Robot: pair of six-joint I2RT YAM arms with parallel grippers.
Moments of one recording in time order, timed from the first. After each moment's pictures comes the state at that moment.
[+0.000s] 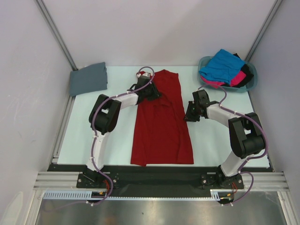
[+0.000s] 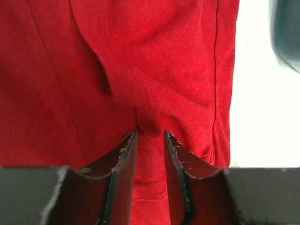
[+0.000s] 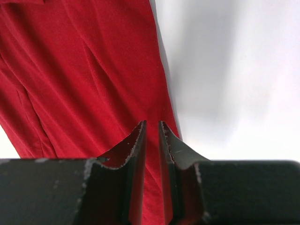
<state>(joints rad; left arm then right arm) -0.47 2.26 1.57 0.04 0.16 -0.76 0.31 1.68 0.98 -0.31 -0.15 0.57</state>
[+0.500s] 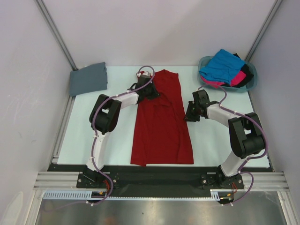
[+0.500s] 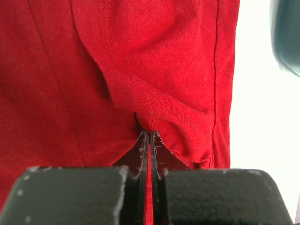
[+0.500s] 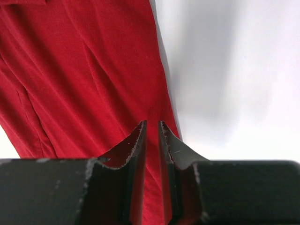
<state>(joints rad) -0.47 2.27 1.60 0.02 0.14 -0.75 0.31 1.68 0.98 -0.31 -0.15 0.57</state>
